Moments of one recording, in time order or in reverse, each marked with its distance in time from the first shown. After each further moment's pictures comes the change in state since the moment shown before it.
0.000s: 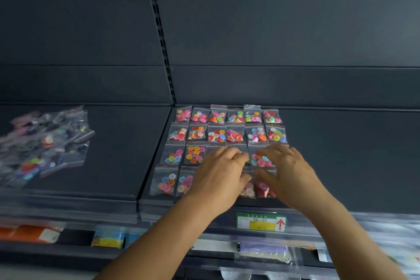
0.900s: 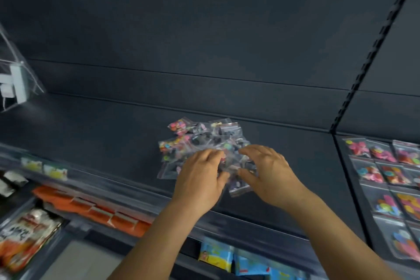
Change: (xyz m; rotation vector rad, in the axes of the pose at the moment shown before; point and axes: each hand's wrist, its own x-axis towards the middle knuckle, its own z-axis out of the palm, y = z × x) left_hand -0.175 -0.366 -0.152 0.100 0.098 -0.422; right_hand 0.121 -0.387 0.164 0.083 -0.161 -0.327
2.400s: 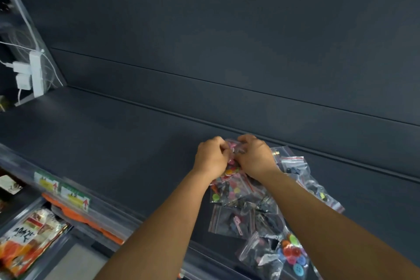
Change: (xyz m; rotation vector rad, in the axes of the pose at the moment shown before) left_hand 0.136 -0.171 0.023 -0.474 0.051 -0.354; right_hand 0.217 -0.071 0.098 0.220 0.017 0.282
